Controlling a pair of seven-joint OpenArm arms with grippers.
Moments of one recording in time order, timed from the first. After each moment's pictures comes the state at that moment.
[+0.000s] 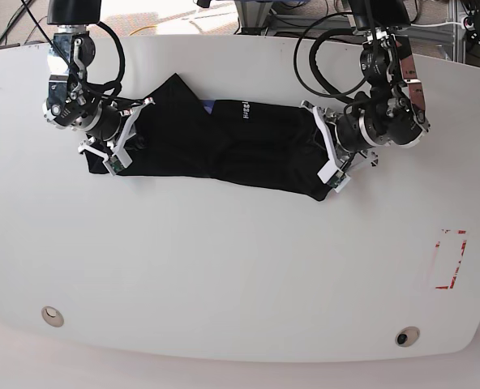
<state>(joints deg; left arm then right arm) 4.0 1.6 -10.8 105.9 -29.4 -41.8 77.4 -9.7 19.1 10.3 91.3 22.8 40.4 -47.4</state>
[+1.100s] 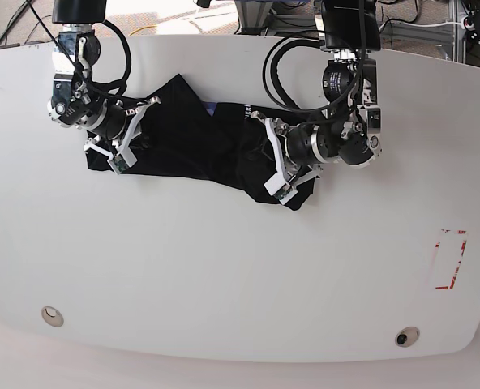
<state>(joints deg) -2.1 6.6 -1.8 92.8 -29.1 -41.8 73.7 -9.8 17.6 10.3 91.2 22.8 40.4 -47.4</state>
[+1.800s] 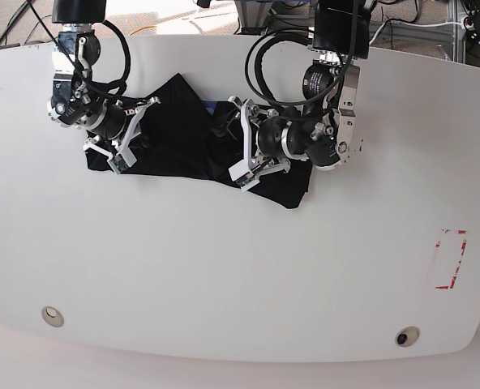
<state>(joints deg) -3.8 6.7 8.1 88.8 -29.2 -41.8 73.7 -9.8 17.6 10.3 91.2 22.8 40.4 -47.4</state>
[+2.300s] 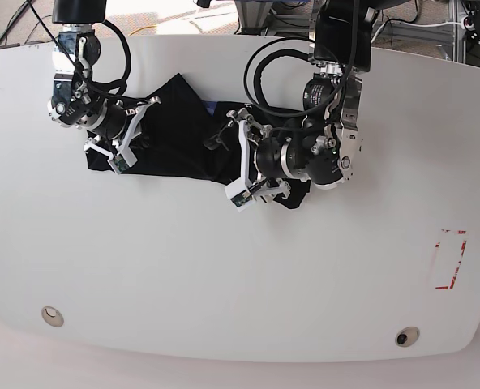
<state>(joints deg) -8.1 6.5 9.5 93.7 -29.4 -41.8 76.6 -9.8 17.5 10.3 91.2 22.8 40.4 -47.4</state>
